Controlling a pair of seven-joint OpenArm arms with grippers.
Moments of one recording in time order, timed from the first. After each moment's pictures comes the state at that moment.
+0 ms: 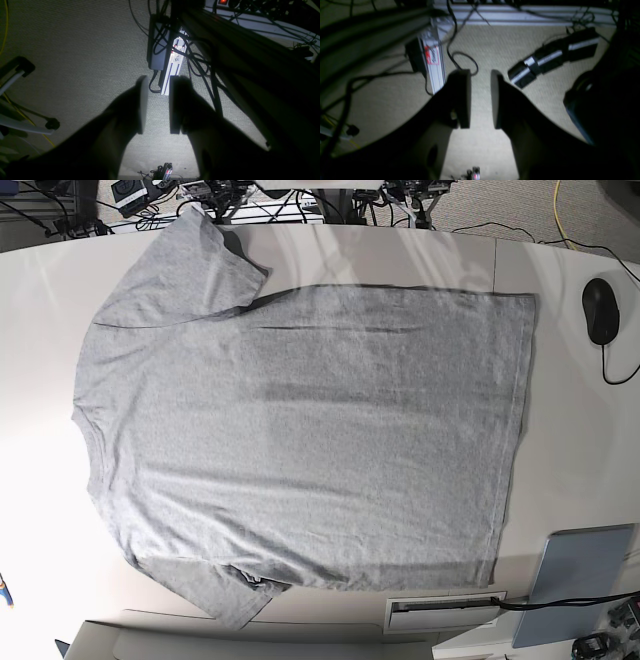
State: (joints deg) left arm 6.4 1.9 -2.7 11.7 -8.7 -2.1 2.8; right arm -4.0 4.7 20.9 6.6 -23.9 6.2 2.9
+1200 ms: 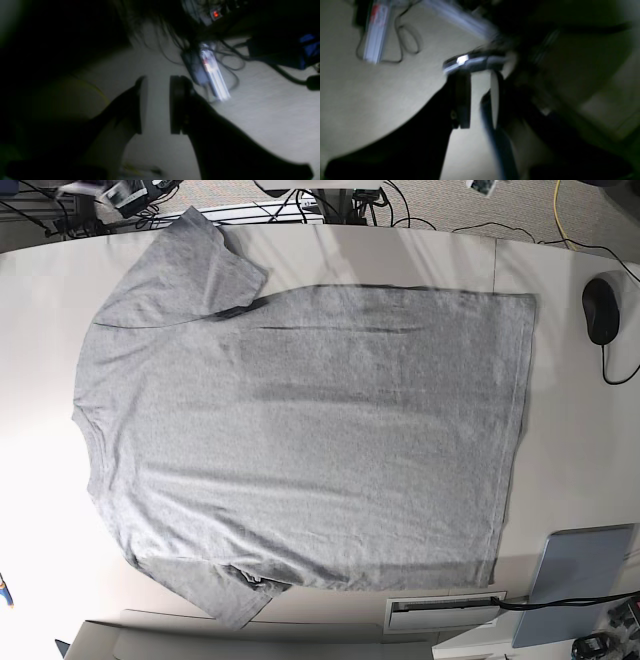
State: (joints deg) left arm 61.7 -19.7 -2.7 108.0 4.0 -13.5 17.7; right arm -63.4 33.5 15.0 98.6 4.4 17.4 -19.1
